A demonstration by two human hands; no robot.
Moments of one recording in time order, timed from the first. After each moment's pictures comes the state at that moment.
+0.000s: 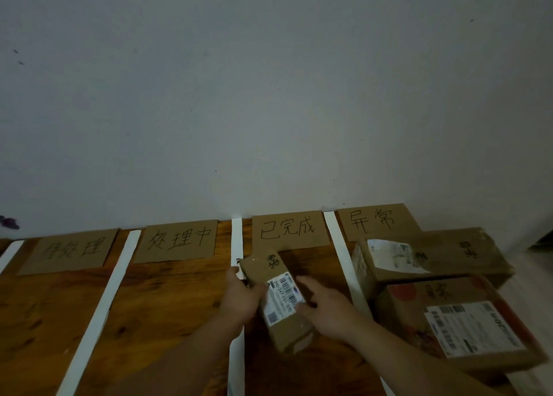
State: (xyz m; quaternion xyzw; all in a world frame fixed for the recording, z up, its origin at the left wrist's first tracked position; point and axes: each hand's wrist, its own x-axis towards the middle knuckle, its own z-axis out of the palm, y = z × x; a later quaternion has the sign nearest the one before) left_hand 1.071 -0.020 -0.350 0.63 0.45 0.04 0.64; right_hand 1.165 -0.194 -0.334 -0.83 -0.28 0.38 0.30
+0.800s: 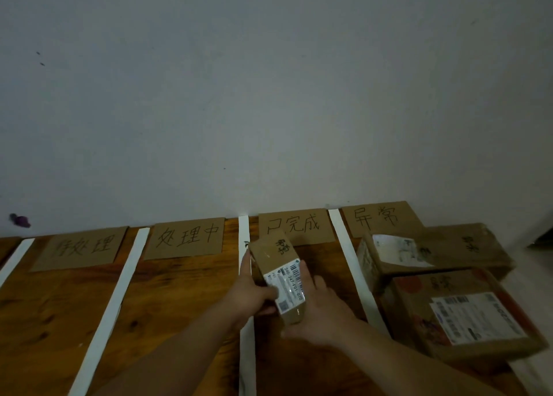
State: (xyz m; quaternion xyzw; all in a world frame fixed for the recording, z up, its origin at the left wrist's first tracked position) left_hand 1.047 -0.020 -0.308 0.64 0.35 -0.04 0.69; right_hand 1.126 -0.173 -0.331 -0.88 -0.34 0.28 0.17
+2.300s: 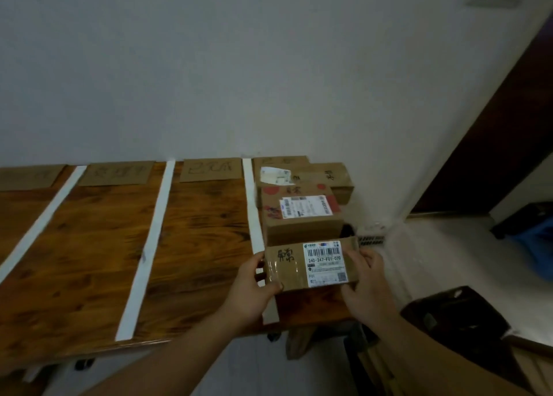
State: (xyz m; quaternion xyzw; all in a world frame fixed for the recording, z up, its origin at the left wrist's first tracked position) left_hand 0.964 -0.377 -0.318 0.73 0.20 0.09 0.65; right_hand 1.083 -0.583 -0.327 -0.92 -0.25 0.02 0.32
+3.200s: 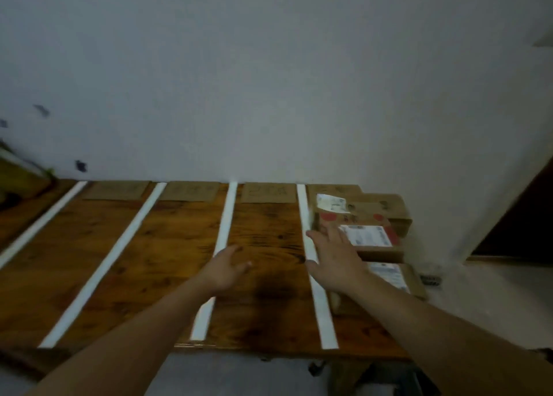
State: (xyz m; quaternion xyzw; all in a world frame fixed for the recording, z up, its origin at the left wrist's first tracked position) left_hand 0.900 -0.232 -0.253 0.84 0.35 0.00 0.42; right_hand 1.057 -0.422 -0.238 -0.89 -0.42 0.10 0.14
